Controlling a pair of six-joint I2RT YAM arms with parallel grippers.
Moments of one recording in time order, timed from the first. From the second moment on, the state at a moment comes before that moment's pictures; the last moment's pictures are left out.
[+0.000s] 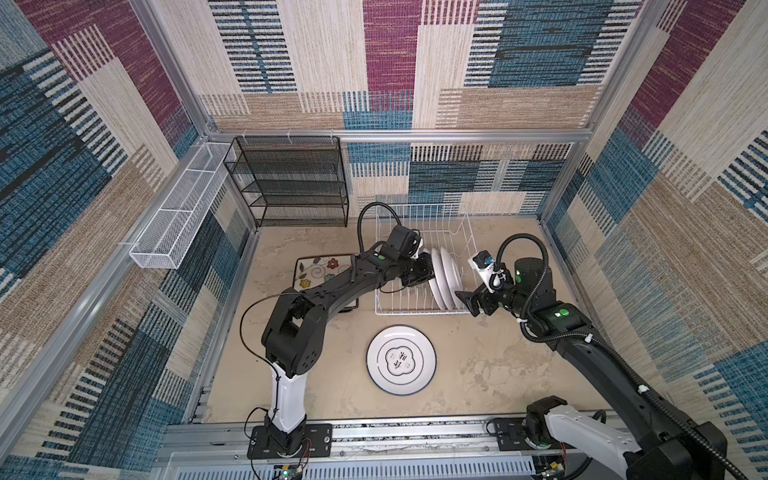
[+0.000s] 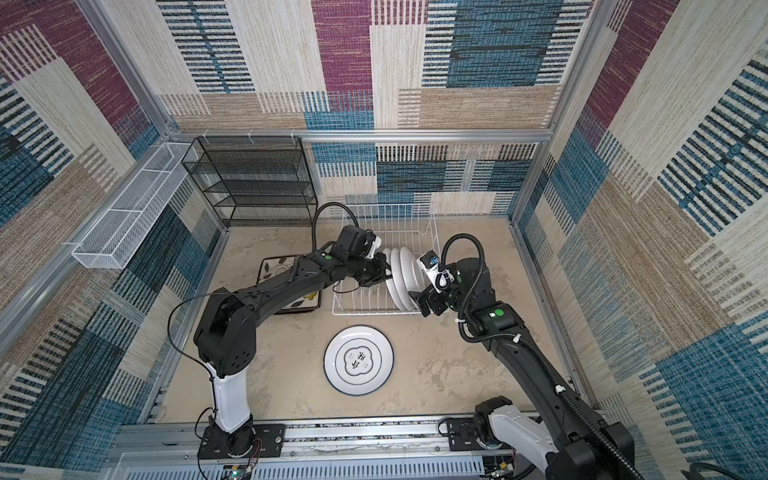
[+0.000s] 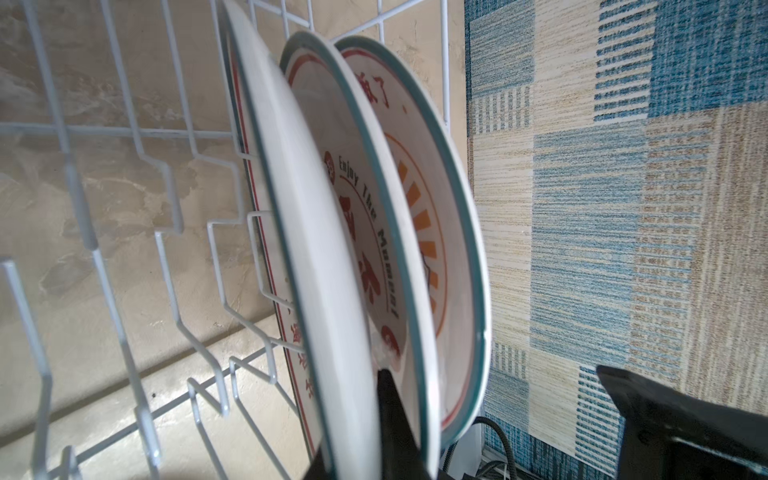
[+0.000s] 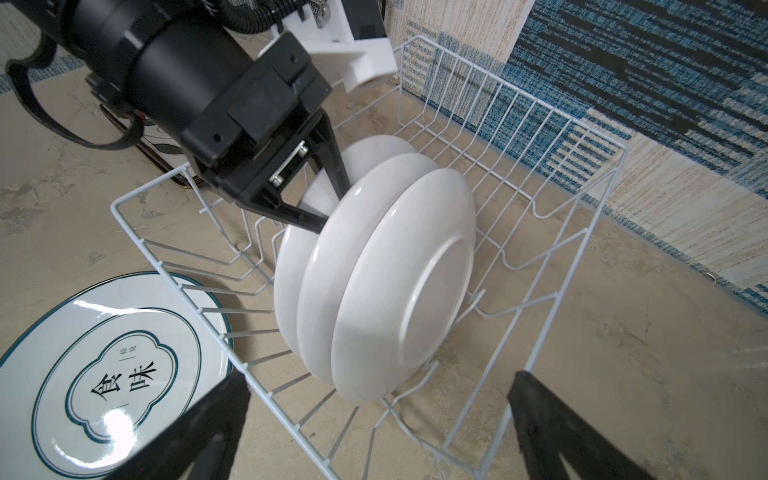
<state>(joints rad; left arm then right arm) -0.66 1.96 1.59 -0.36 0.45 -0.86 0.30 1.02 0.83 -0.36 -0.28 -0.31</state>
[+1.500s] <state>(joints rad) -0.65 1.83 1.65 -0.53 0.48 -0.83 0.30 0.96 0.86 -0.37 -0.26 -0.27</state>
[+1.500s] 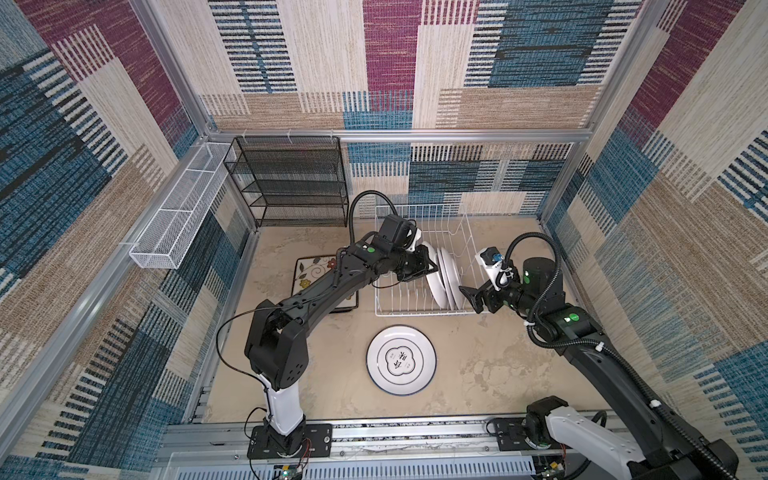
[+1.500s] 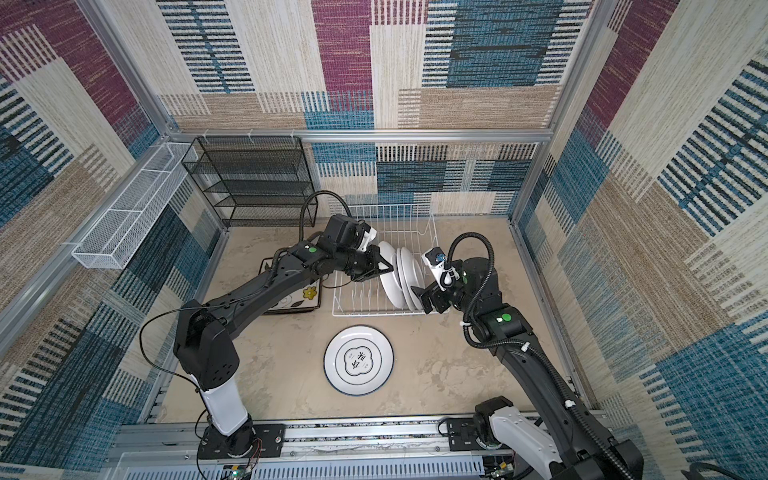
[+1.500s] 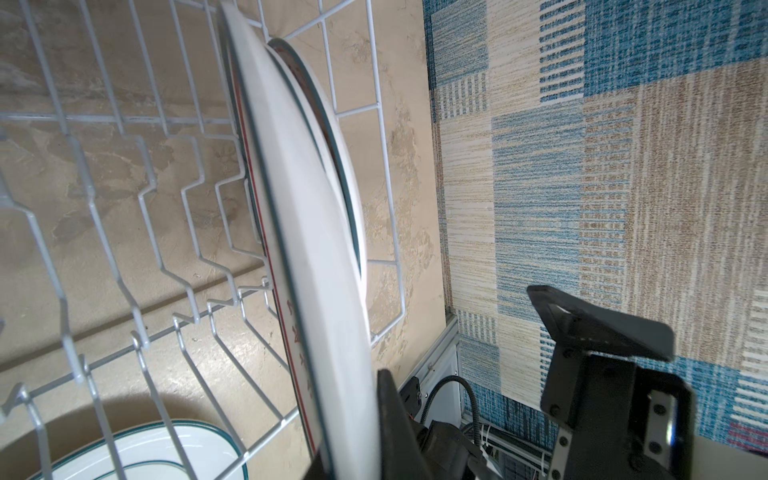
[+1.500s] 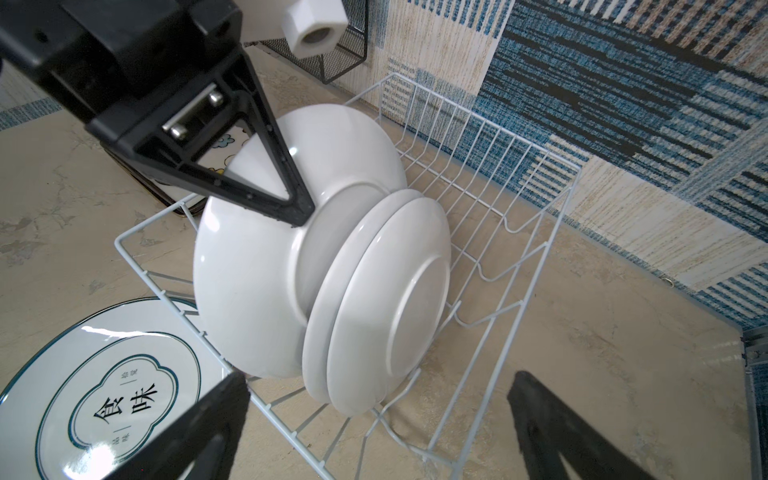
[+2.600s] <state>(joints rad) -0.62 1.69 1.63 -0.60 0.43 -0.82 0.30 0.93 0.84 -0.34 -0.26 -0.23</state>
